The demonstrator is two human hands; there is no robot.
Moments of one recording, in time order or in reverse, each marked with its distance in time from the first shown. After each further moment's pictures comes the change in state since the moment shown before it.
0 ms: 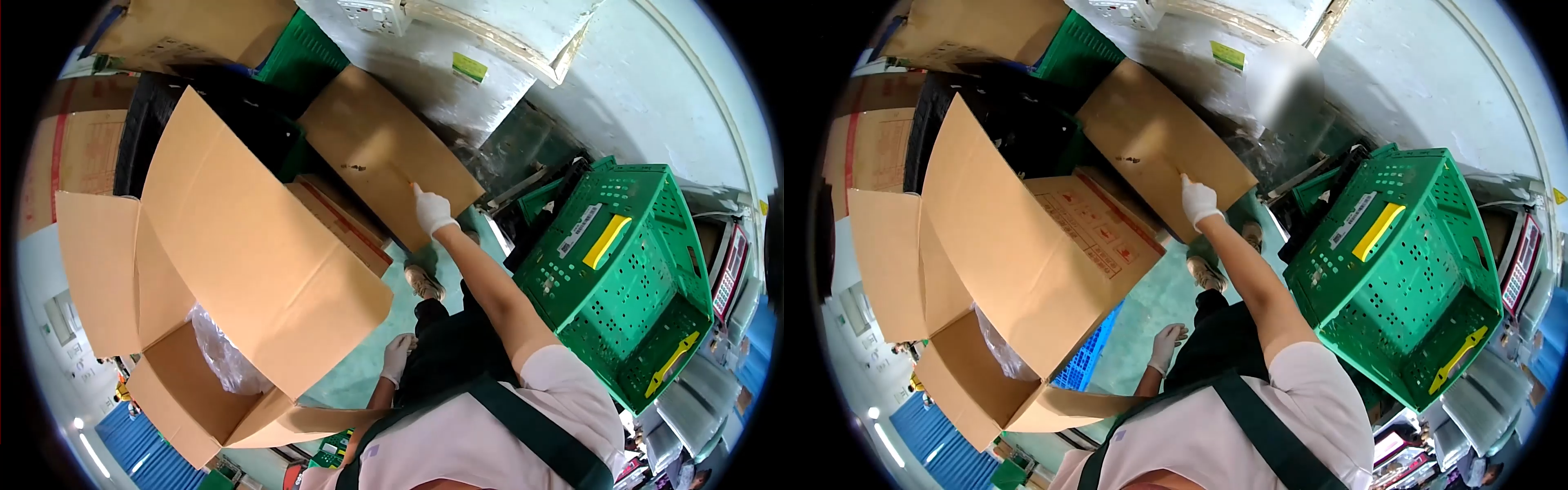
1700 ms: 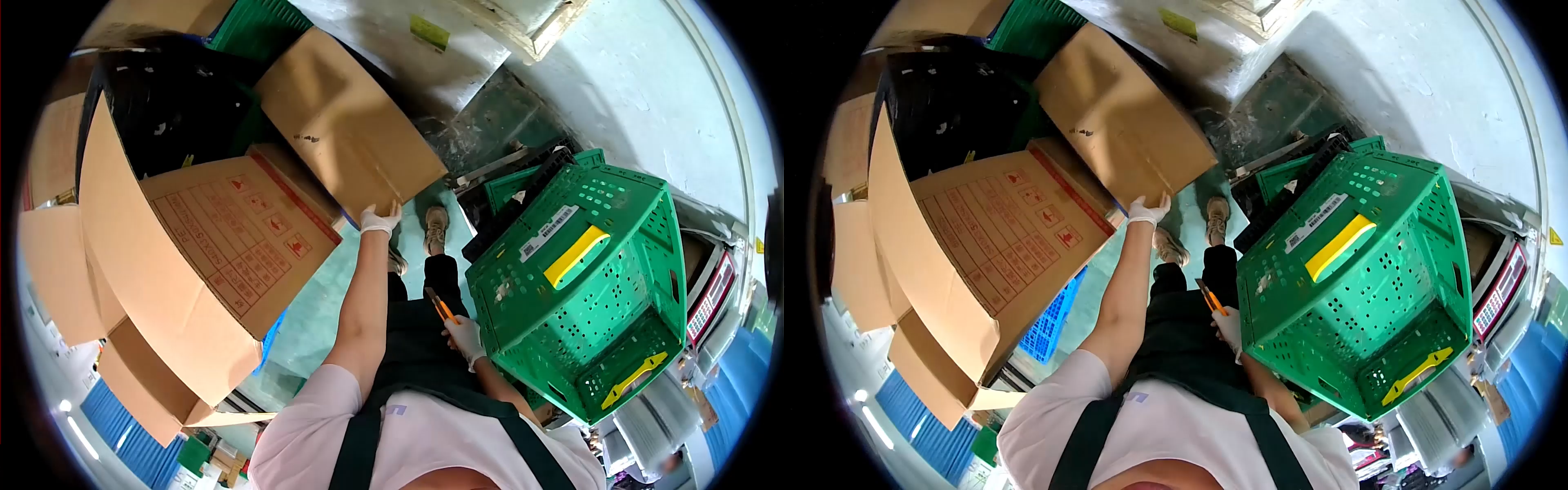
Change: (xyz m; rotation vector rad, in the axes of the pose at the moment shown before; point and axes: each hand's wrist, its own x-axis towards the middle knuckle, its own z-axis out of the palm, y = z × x) left_hand 0.251 0.154 0.125 -1.544 0.237 -0.471; right_hand -0.304 0.130 0.036 1.129 -0.389 0.832
